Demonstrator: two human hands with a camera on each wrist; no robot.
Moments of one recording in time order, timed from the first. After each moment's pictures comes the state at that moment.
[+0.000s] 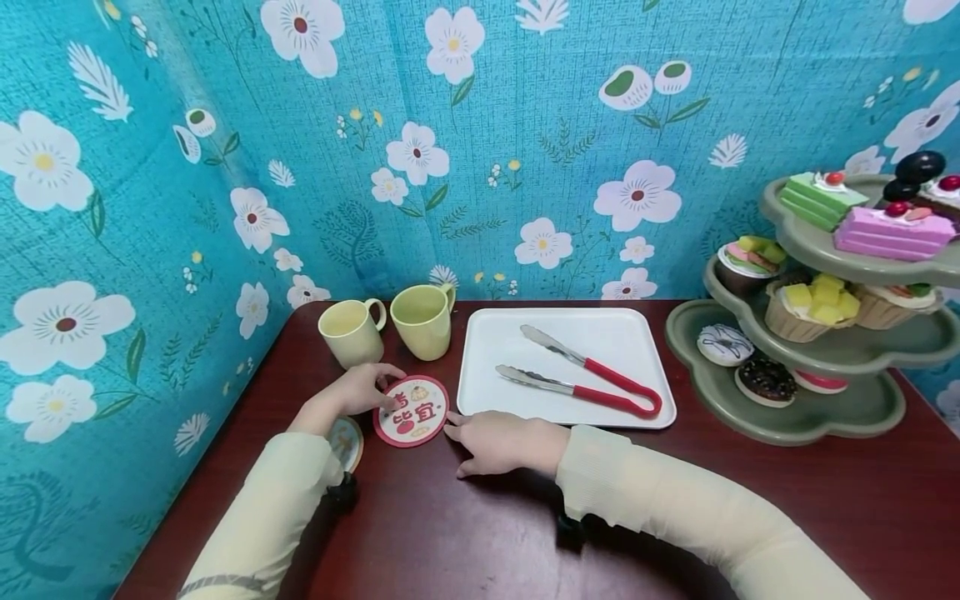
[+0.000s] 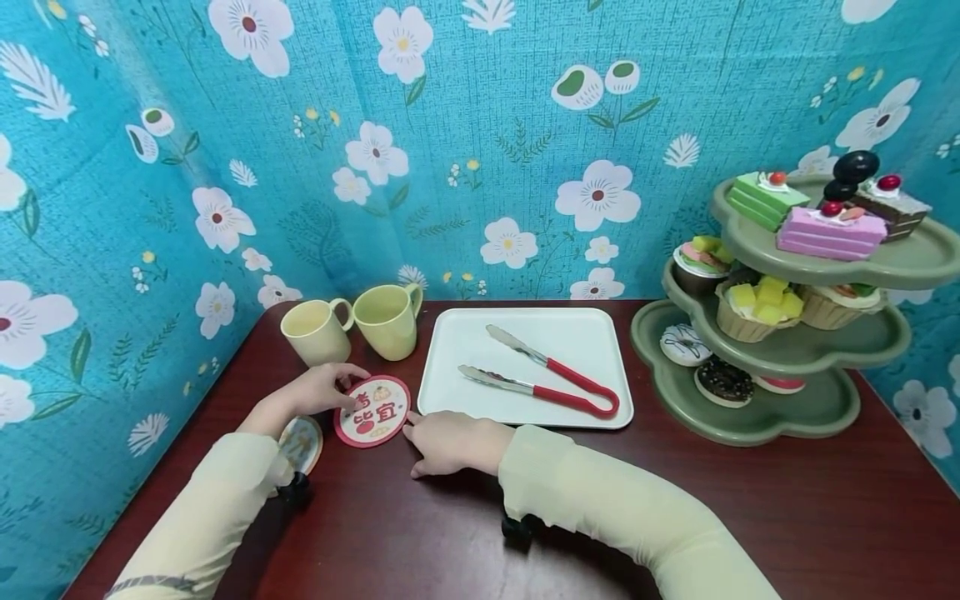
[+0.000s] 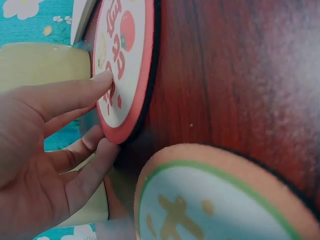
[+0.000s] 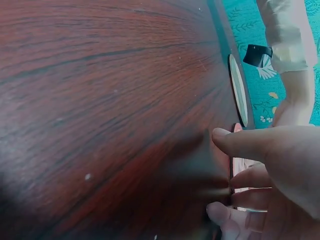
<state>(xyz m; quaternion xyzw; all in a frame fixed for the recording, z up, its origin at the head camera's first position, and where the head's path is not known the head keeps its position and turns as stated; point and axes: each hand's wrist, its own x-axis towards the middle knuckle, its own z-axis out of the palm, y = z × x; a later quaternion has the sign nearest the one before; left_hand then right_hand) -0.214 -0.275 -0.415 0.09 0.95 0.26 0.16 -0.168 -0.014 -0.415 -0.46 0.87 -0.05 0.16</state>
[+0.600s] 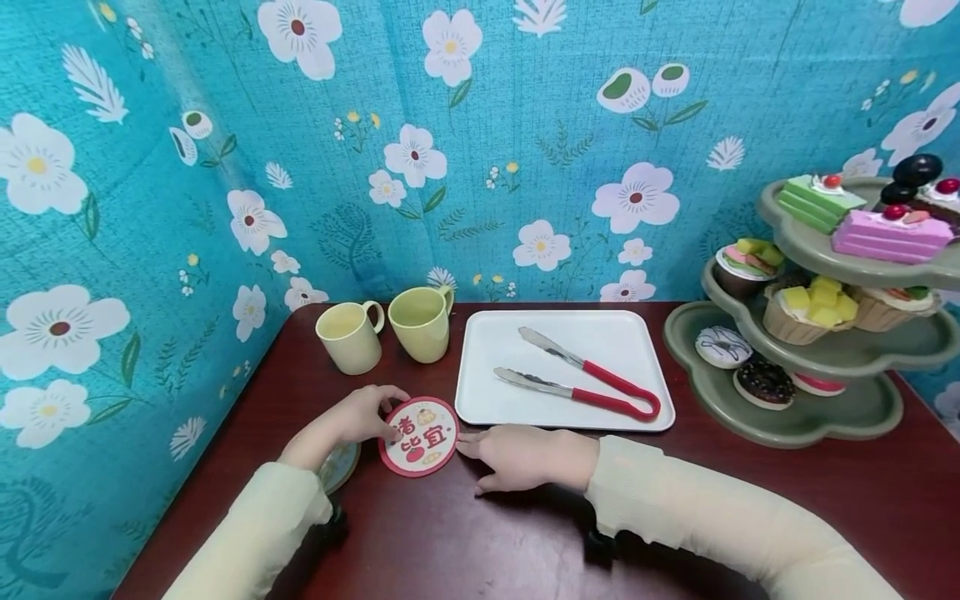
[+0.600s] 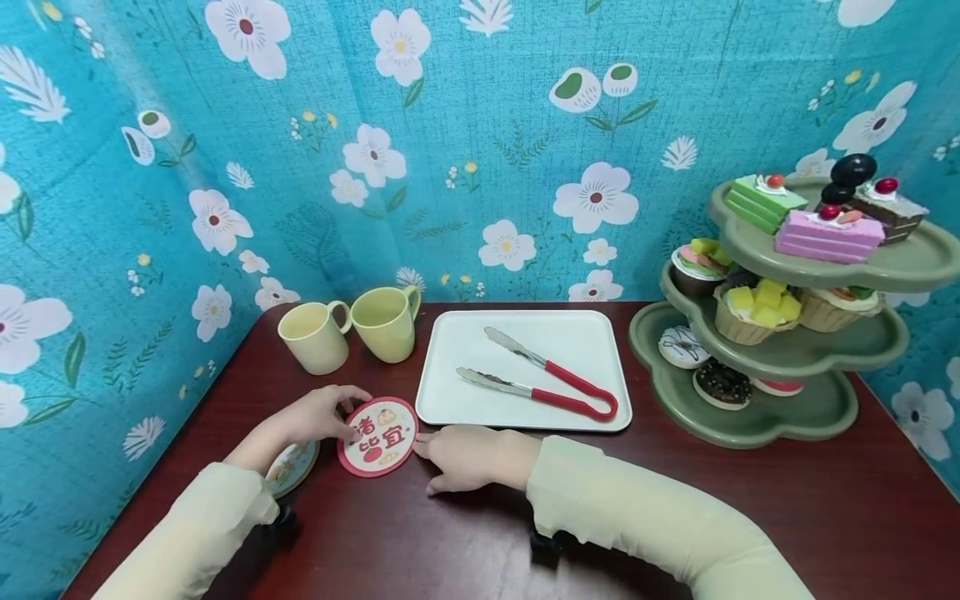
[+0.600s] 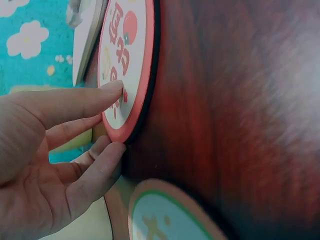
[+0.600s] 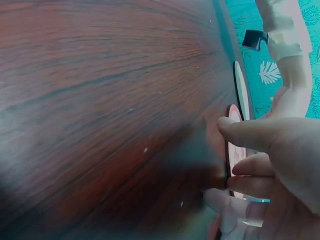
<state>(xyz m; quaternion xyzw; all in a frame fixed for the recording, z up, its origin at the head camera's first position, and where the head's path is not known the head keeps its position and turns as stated) -0.182 -0.258 -0.412 0.07 0.94 0.26 0.20 -0.158 0.020 -0.413 -0.52 0.84 -0.06 0.15</state>
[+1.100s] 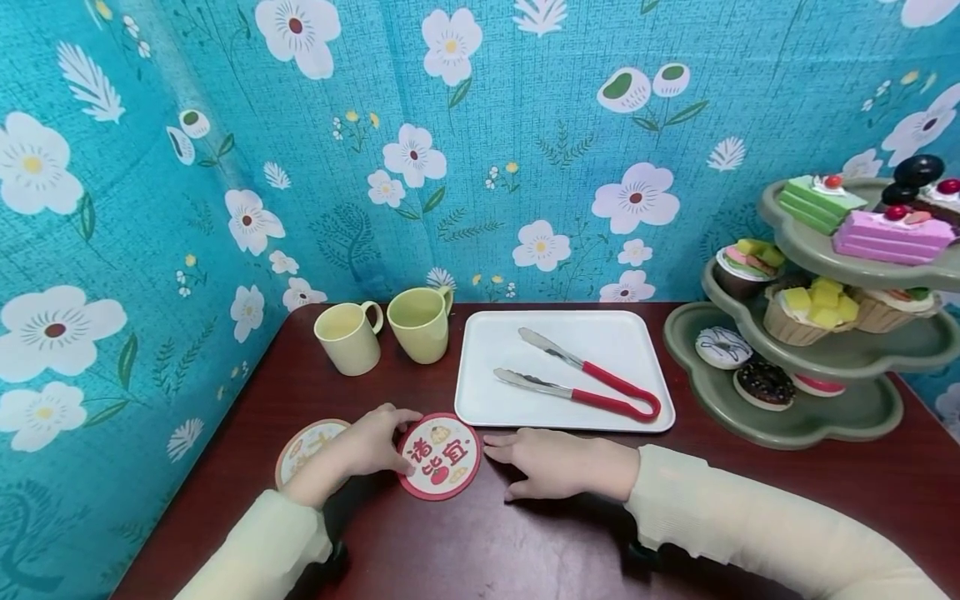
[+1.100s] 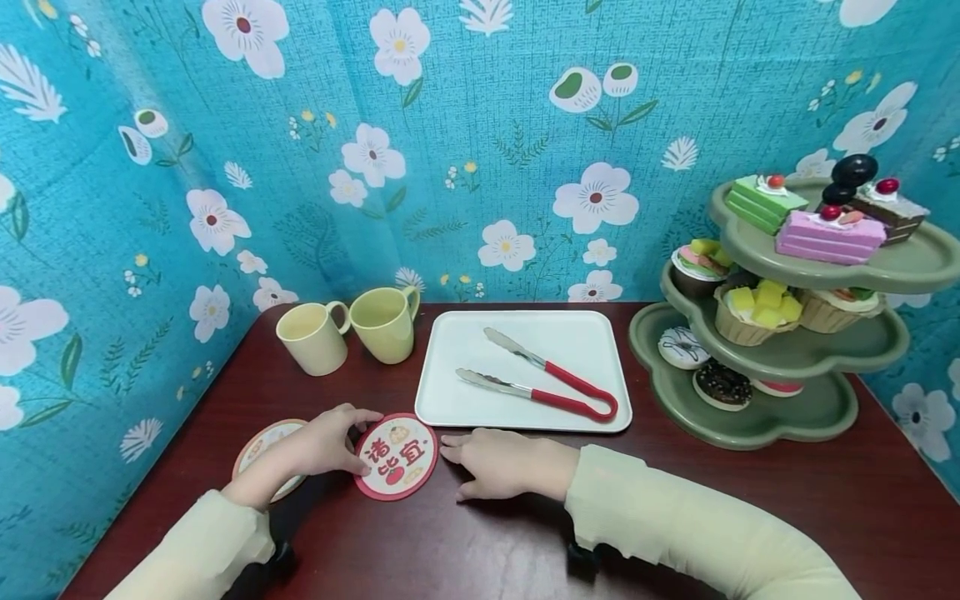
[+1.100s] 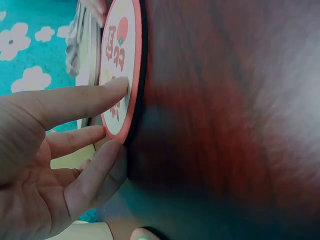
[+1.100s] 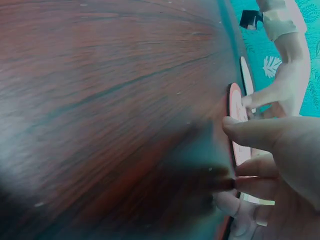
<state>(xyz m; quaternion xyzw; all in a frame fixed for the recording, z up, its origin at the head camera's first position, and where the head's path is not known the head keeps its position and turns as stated) -0.150 -0.233 -0.415 0.12 0.95 0.24 0.17 -0.152 0.059 -0.411 -0.51 0.85 -0.09 0.13</state>
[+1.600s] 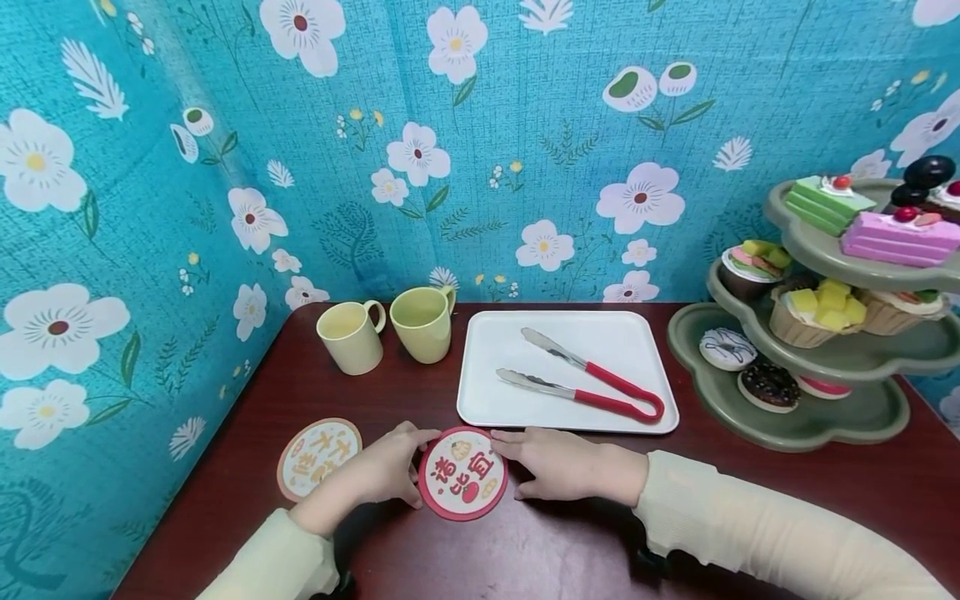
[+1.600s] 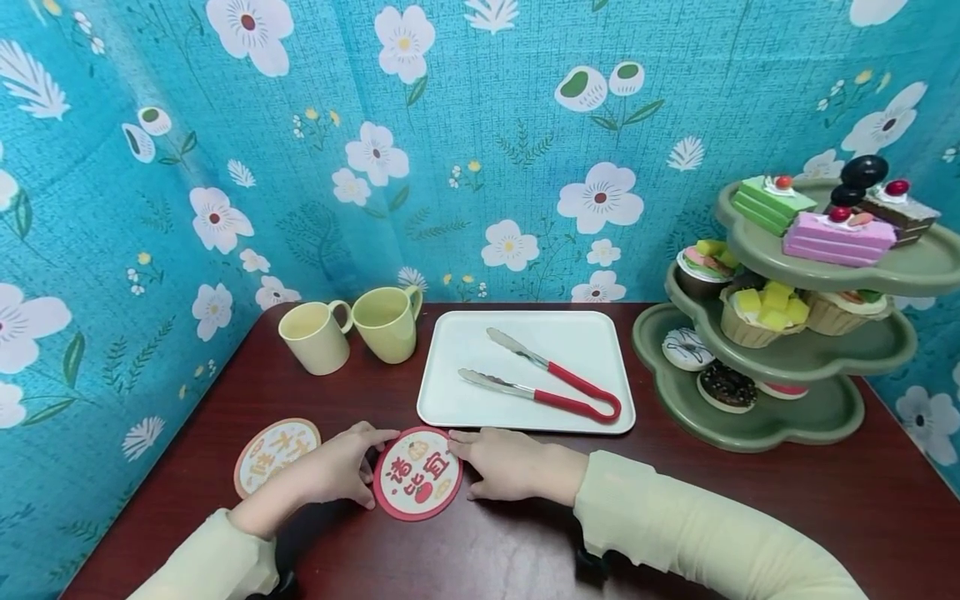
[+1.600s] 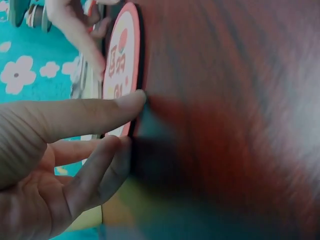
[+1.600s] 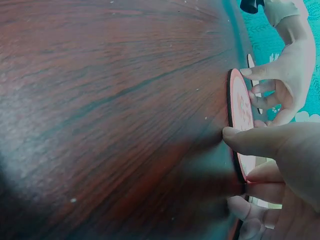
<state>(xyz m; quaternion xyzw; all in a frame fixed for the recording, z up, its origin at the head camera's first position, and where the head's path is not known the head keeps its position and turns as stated) -0.122 -0.210 -0.417 0.16 0.93 0.28 0.18 -0.152 0.065 -0.418 -0.46 0.86 -0.11 0.15</state>
